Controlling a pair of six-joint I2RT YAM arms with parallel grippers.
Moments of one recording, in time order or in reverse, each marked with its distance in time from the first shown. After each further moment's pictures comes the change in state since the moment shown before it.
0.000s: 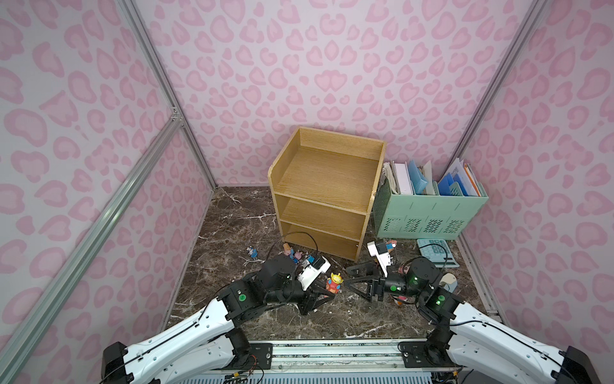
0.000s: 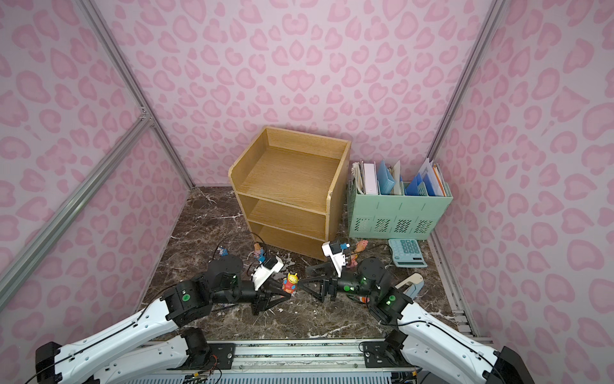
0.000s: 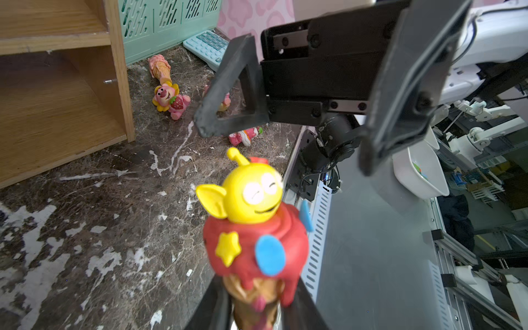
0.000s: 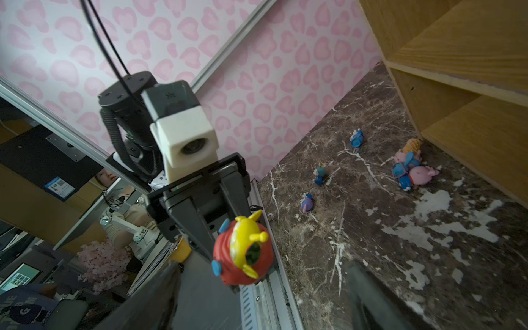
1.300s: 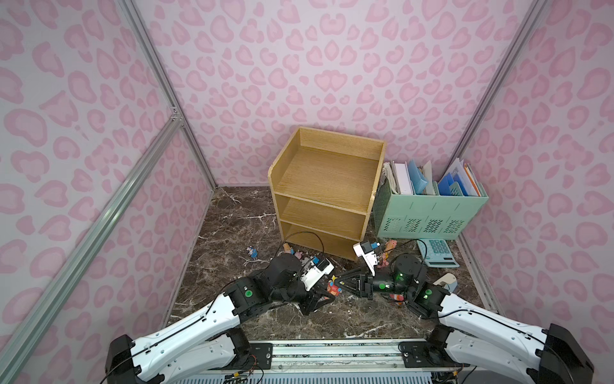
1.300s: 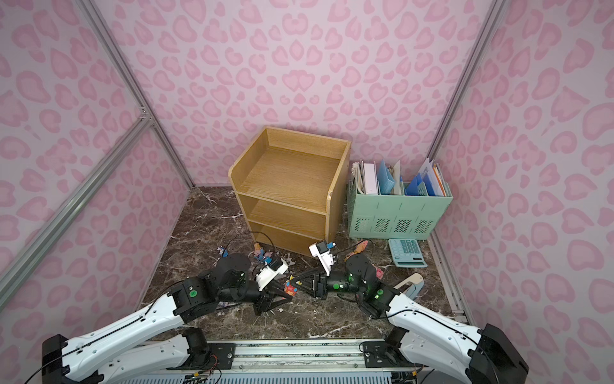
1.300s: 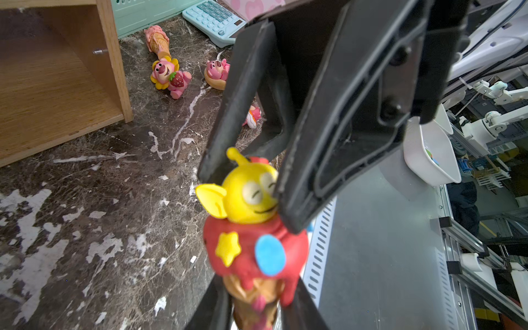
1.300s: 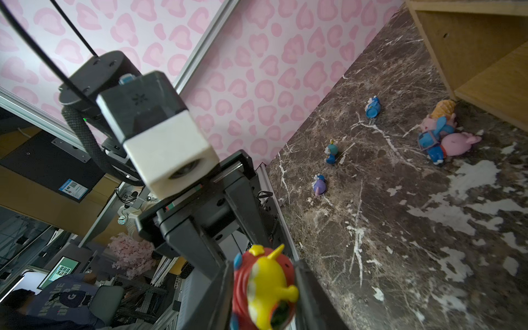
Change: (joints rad) left arm -0.004 0.051 0.017 -0.045 0.001 0.025; right arm 0.061 0.134 0.041 0.050 -0.003 0.082
